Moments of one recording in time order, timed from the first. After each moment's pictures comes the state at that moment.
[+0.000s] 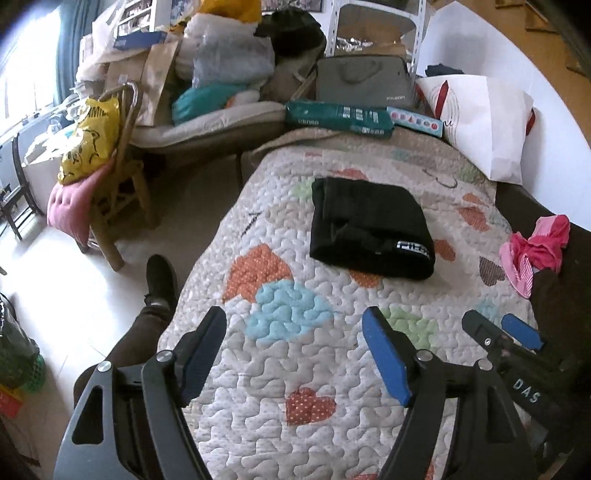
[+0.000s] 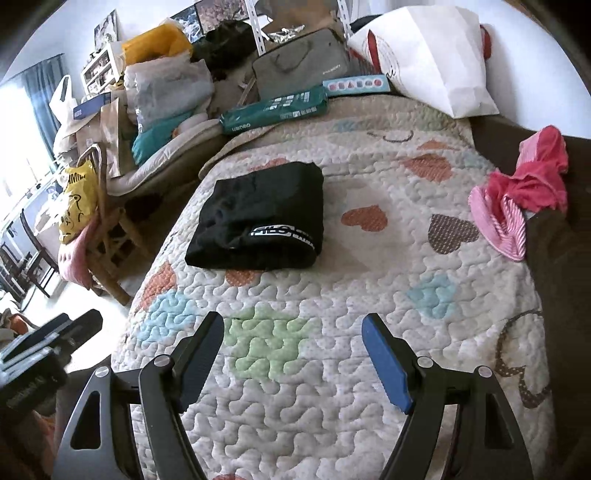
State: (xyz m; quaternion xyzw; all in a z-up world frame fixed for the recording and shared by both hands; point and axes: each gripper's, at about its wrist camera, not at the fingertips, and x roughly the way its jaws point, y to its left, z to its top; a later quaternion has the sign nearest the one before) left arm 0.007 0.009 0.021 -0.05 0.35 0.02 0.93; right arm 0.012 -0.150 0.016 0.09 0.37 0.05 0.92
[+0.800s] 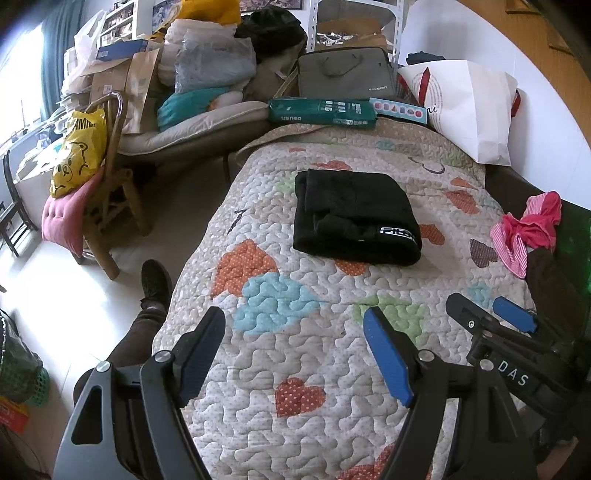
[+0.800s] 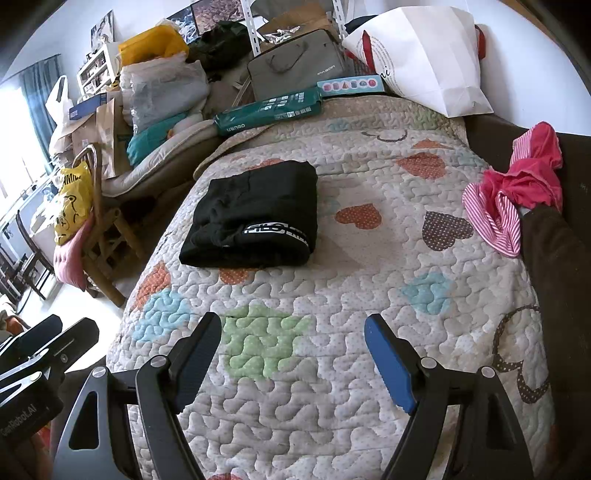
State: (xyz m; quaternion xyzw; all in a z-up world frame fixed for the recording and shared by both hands) left arm 0.002 -0.008 0.016 -0.03 0.36 0.00 0.93; right arm 0.013 -0.152 0.012 0.10 0.38 0.04 0.92
